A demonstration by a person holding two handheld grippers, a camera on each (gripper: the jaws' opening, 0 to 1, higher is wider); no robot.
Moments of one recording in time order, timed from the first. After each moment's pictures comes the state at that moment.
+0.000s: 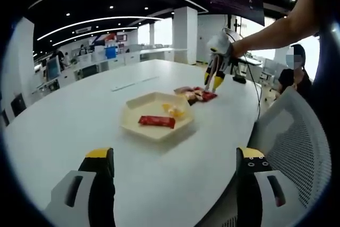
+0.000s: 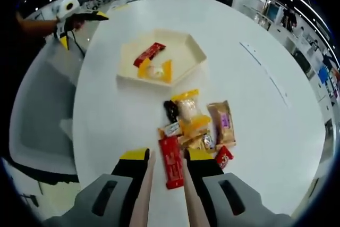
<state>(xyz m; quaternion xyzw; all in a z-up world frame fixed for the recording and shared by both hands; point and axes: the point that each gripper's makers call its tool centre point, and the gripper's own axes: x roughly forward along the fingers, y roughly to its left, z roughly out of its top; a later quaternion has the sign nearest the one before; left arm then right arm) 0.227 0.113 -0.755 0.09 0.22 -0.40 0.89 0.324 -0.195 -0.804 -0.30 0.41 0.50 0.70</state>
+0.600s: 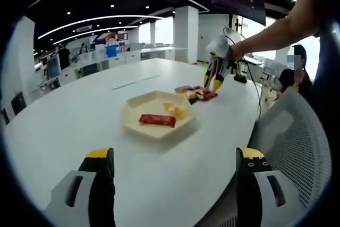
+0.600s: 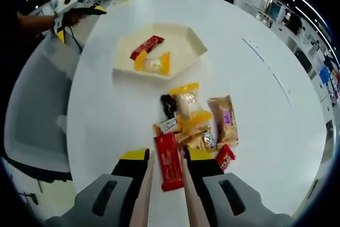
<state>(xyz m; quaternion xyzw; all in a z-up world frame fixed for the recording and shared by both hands) 0.228 0.114 -0.757 0.09 0.22 -0.40 0.89 0.329 -0.198 -0.818 -0.30 0.41 0.50 0.70</state>
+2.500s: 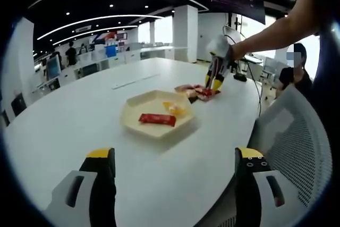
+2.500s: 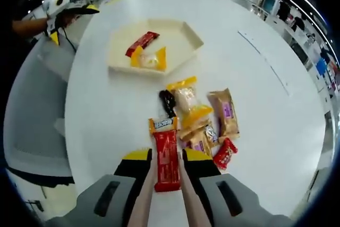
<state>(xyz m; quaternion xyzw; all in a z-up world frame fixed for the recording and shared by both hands) 0.228 0.114 -0.758 0.10 0.22 -0.40 0.89 0.327 -0.200 -0.819 -0.30 0.43 0.48 0.71</state>
